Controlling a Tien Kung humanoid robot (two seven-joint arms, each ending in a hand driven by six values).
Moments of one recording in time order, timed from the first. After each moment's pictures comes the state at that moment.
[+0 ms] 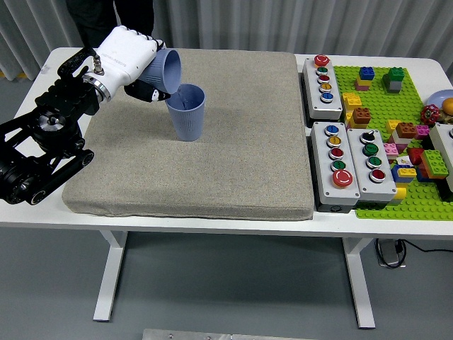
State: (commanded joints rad) left arm -0.86 0.47 -0.67 -1.10 2.27 0.14 0.20; right arm 0.24 -0.11 1.83 0.20 -1.24 -0.23 -0.35
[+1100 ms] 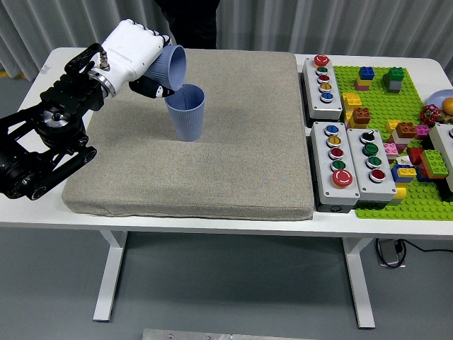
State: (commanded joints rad) left arm -0.91 0.48 -0.60 -1.11 2.27 0.15 0.22; right arm 0.25 -0.11 1.83 0.20 -1.23 -0.23 -0.35
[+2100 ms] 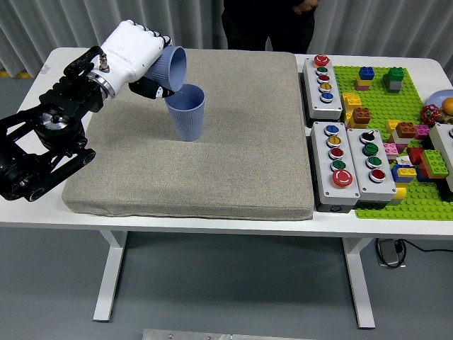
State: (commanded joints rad) left arm -0.89 0.49 -0.62 -1.13 2.26 0.19 0.20; right arm 0.24 -0.11 1.83 0.21 -1.23 -0.23 -0.35
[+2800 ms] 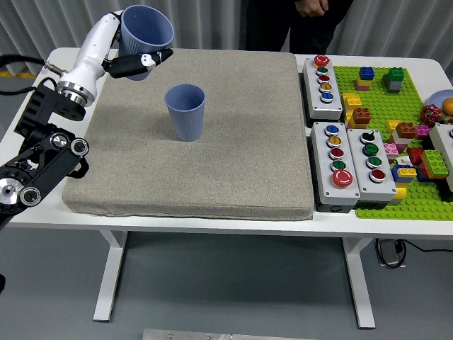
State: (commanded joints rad) left arm -0.61 0.35 -1.05 -1.23 1.41 0.31 -0.01; right arm 0.23 -0.10 1.84 0.20 -1.25 -0.23 -0.35
